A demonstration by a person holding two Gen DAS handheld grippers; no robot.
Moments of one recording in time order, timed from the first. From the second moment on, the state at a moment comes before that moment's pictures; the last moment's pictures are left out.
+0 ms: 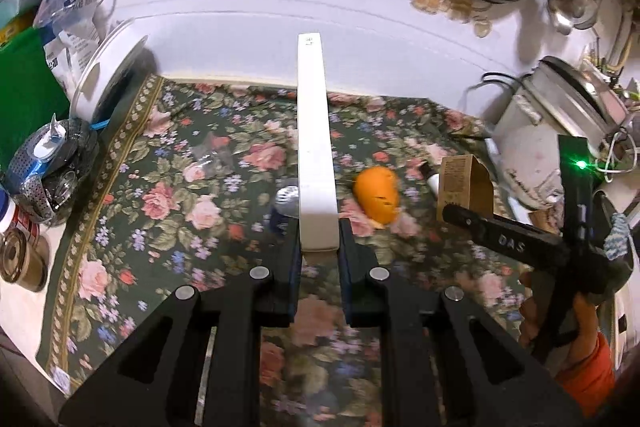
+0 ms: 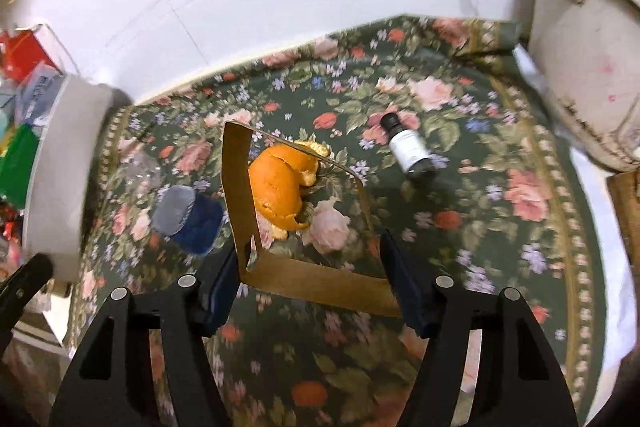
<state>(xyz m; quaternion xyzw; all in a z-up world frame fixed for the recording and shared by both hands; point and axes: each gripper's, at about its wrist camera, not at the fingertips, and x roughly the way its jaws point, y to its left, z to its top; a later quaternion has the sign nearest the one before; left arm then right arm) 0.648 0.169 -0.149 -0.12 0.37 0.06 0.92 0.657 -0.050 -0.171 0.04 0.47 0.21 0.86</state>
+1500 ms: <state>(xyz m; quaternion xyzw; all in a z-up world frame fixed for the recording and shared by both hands) 0.312 0.117 -0.174 -0.08 0.40 0.00 0.91 0.302 -0.092 -0.136 0.08 0.43 0.18 0.88</state>
